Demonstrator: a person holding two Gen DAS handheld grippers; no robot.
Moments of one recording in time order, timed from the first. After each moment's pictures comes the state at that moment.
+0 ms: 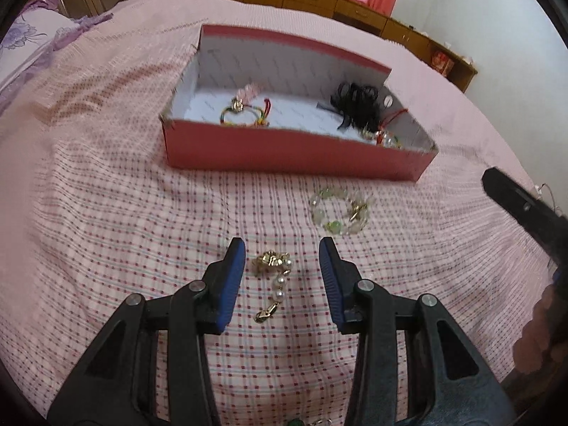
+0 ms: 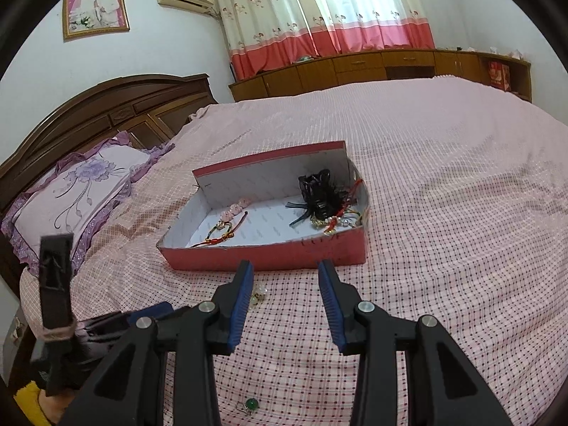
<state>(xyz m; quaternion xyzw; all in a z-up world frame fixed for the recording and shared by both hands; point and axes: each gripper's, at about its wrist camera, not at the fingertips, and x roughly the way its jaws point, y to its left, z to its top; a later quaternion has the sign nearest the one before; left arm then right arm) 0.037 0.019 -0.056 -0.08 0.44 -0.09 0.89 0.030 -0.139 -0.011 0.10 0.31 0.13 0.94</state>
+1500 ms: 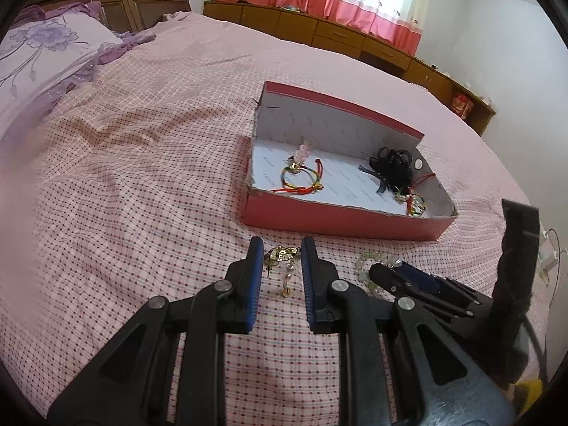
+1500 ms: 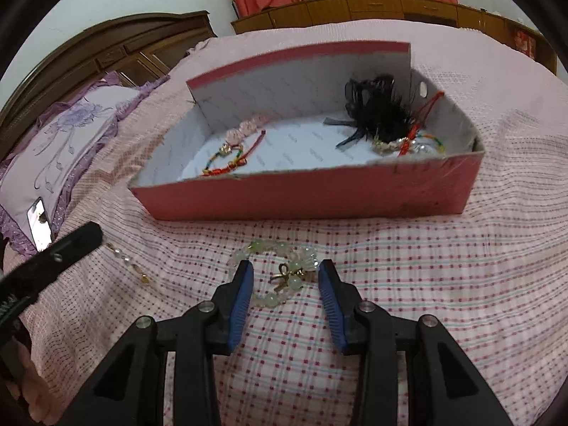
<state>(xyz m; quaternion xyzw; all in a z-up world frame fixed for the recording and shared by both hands) 0.031 0.075 -0.025 -0.11 0.37 -0.03 0.92 0.093 -0.062 -0.087 0.07 0.43 0.15 0.89</state>
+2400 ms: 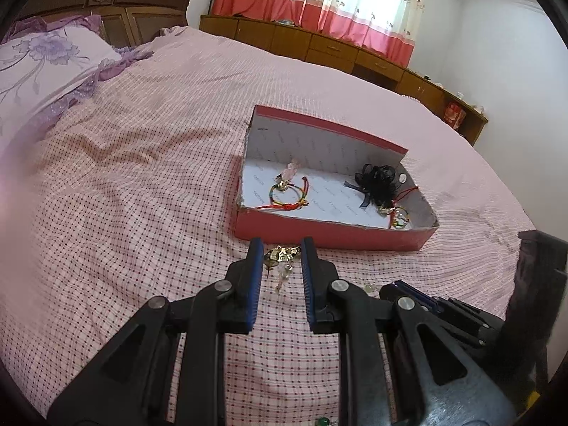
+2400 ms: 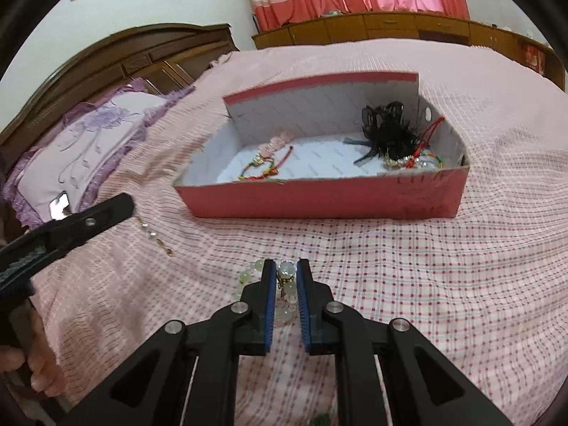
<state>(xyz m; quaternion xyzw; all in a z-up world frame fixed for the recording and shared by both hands) 0.015 0.065 -0.002 -0.11 0.34 -0.04 0.93 0.053 -0.065 -0.057 0.07 0.39 0.19 0.90</state>
